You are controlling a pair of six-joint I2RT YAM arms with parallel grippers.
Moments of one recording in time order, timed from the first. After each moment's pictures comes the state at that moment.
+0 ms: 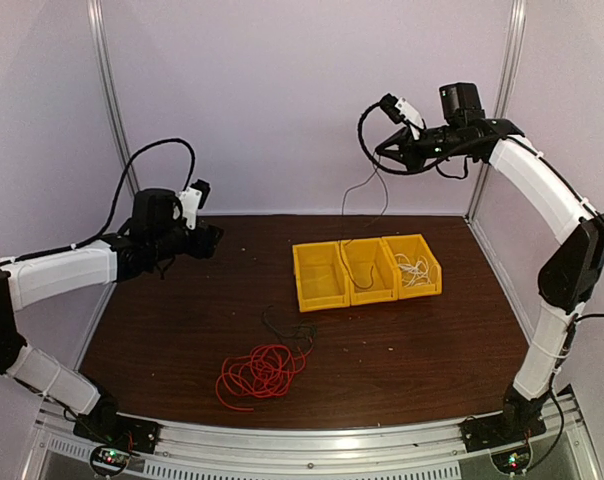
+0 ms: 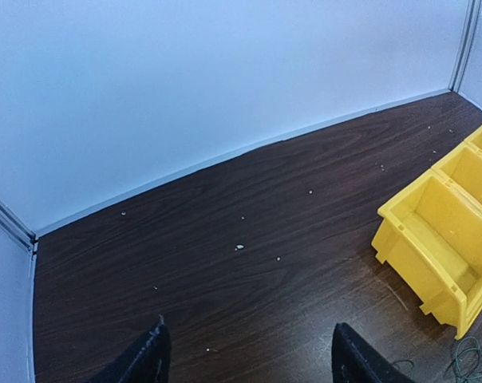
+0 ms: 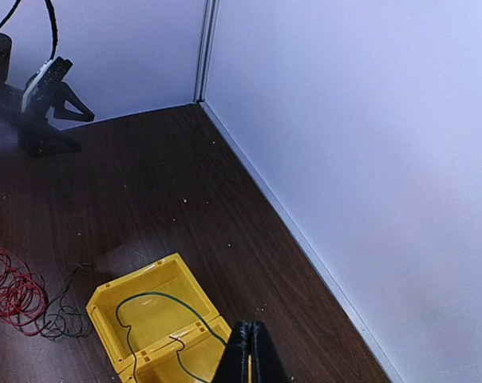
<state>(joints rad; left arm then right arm) -0.48 1.39 0.94 0.03 -0.12 0.06 0.32 1.84 2.07 -0.70 -0.59 -0.52</state>
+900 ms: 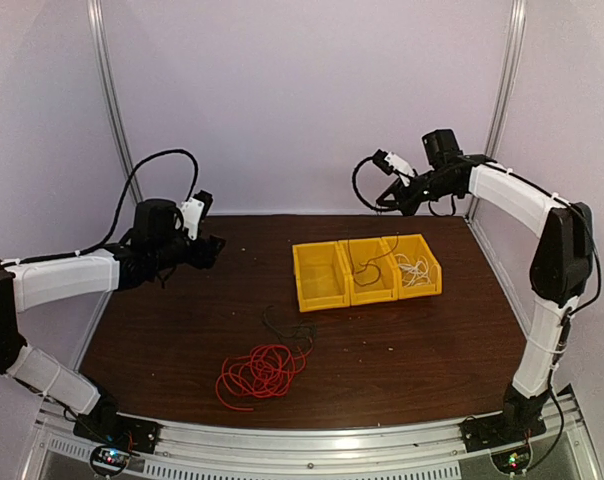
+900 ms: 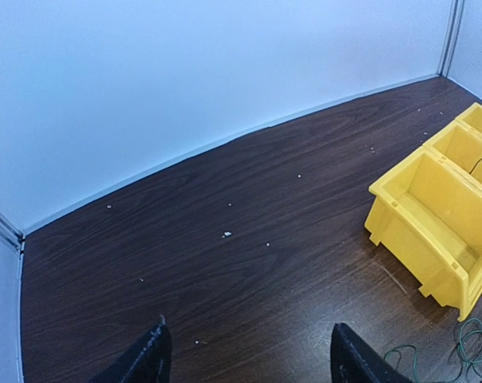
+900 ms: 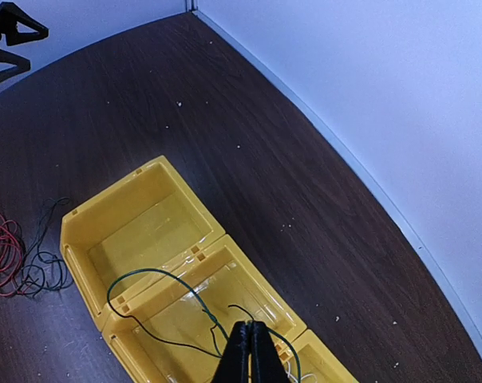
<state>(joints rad) -0.48 1.39 0.86 0.11 -0.08 0.09 0.28 1.91 1.81 -0.63 -0.53 -0.53</state>
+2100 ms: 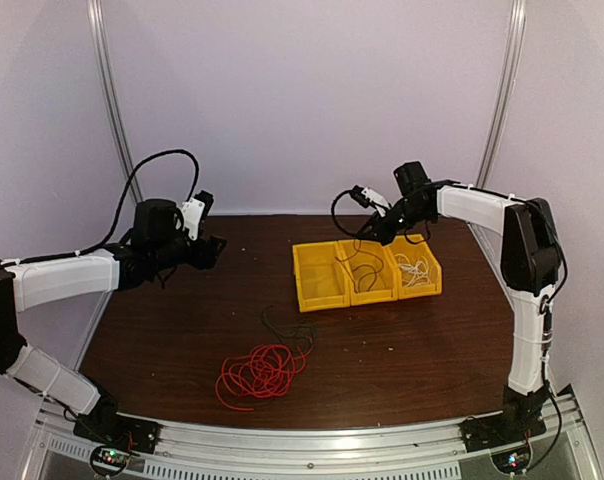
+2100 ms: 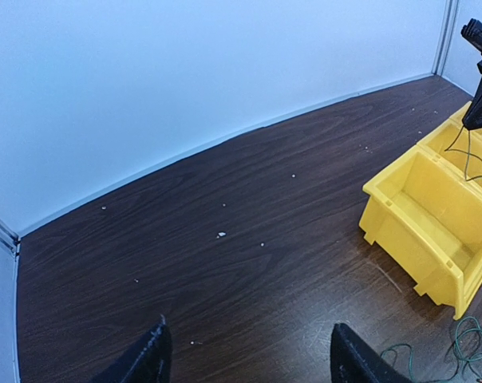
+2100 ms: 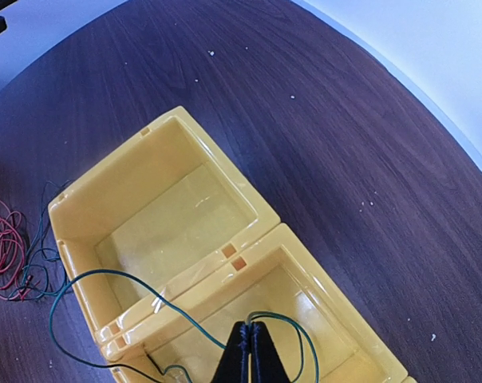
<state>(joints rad) -0.48 1.39 0.86 0.11 -0.06 0.09 0.34 2.11 1.78 -0.56 -0.60 -0.46</state>
